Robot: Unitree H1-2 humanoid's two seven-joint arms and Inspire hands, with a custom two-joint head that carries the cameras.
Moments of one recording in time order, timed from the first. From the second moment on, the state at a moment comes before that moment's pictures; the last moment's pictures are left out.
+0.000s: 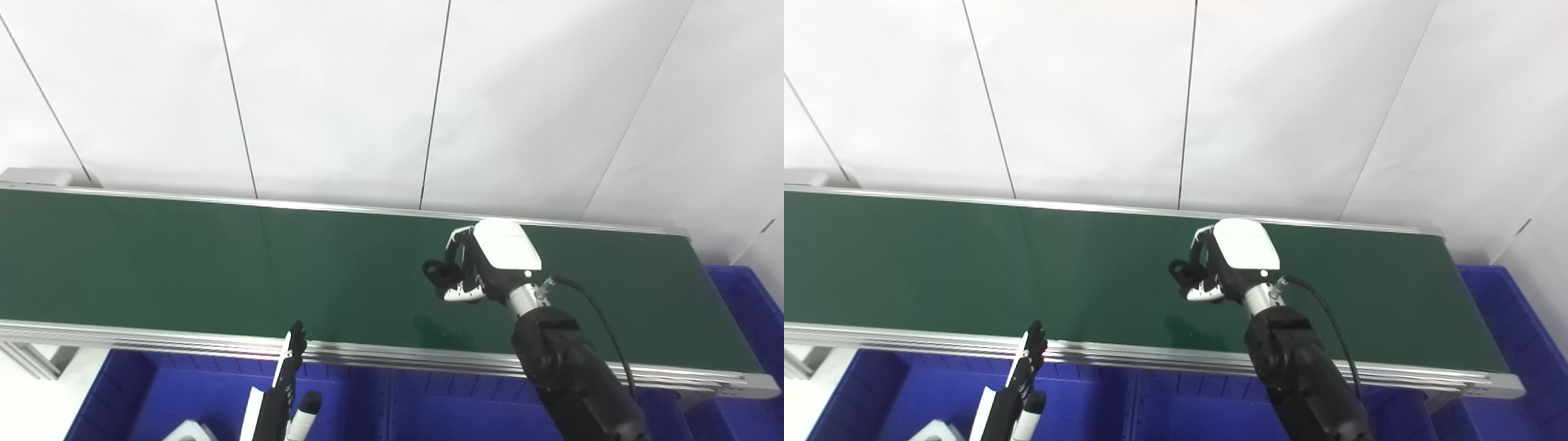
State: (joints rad) left arm 0.39 -0.12 -0.12 -0.08 0.22 -0.33 0.15; right arm -0.60 -0.20 0.53 0.25 -0.86 0.18 0.05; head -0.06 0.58
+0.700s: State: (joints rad) left arm 0.40 -0.08 -0.12 -0.18 0.16 -0.25 0.10; right arm -0.20 -0.27 0.50 -0.29 -0.88 0.19 0.30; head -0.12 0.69
